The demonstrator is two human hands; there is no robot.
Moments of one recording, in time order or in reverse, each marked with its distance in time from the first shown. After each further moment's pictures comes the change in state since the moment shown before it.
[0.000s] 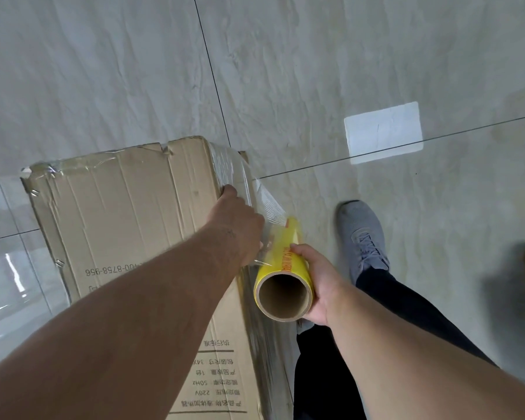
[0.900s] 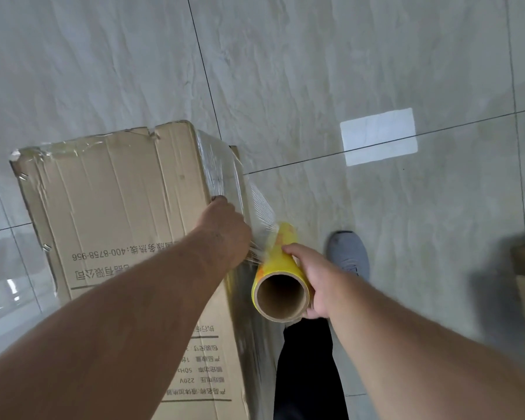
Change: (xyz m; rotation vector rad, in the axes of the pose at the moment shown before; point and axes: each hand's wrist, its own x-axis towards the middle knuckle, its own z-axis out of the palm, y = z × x) left_hand -0.015 0.031 0.007 0.047 -0.061 0.035; right_hand -0.017 -0.001 -0.017 -0.319 0.150 0.037
